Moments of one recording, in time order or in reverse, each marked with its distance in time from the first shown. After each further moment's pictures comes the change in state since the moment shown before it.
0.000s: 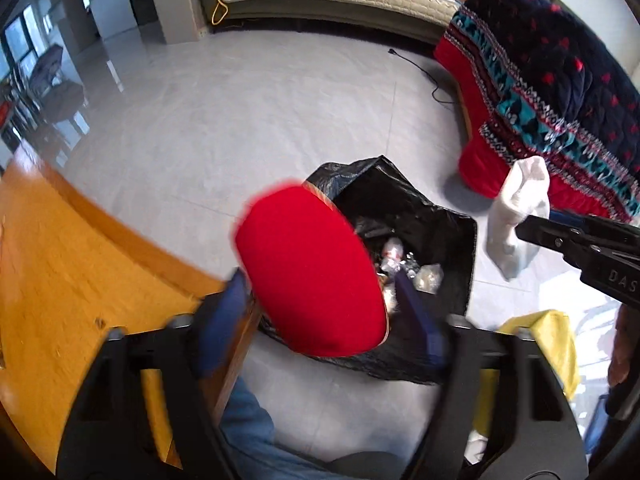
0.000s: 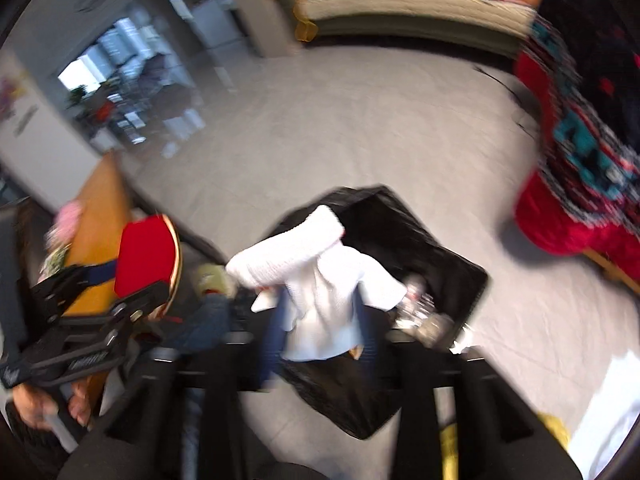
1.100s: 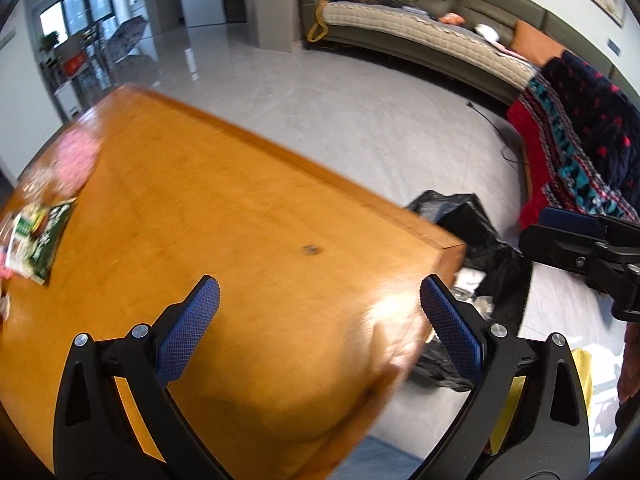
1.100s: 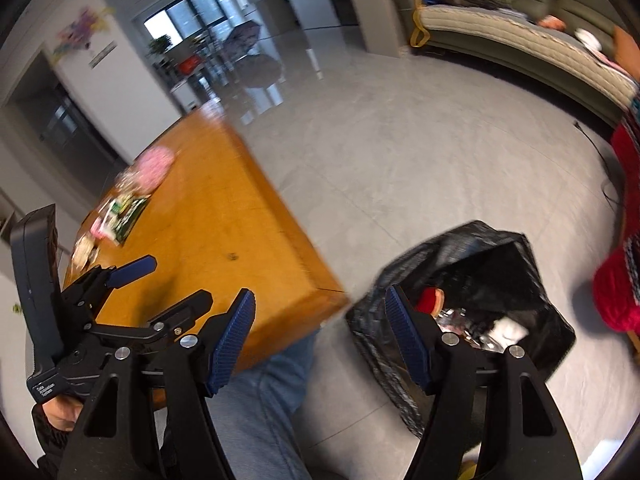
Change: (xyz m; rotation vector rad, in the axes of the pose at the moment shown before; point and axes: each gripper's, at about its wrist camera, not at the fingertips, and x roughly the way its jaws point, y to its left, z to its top) left arm -0.071 0.136 -0.082 -0.268 -0.110 0.143; right arm 0.009 0.216 -0.015 -0.402 0.068 0.286
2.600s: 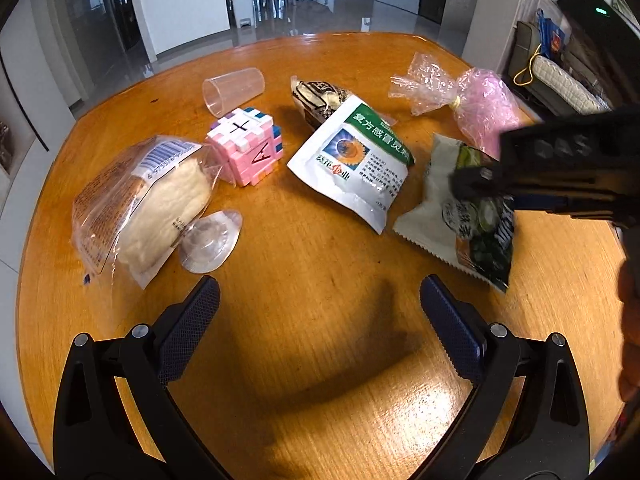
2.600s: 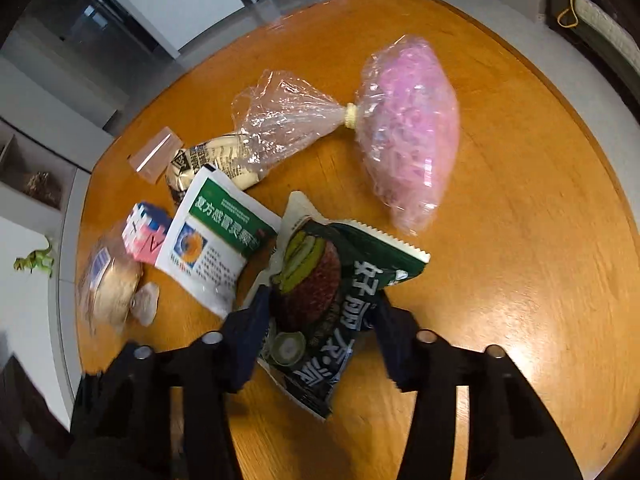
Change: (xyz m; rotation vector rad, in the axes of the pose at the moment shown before) left arm -0.032 0.340 -0.061 -0.483 0.039 0.334; right arm 0.260 0.332 0.113 -0.175 0.367 0.075
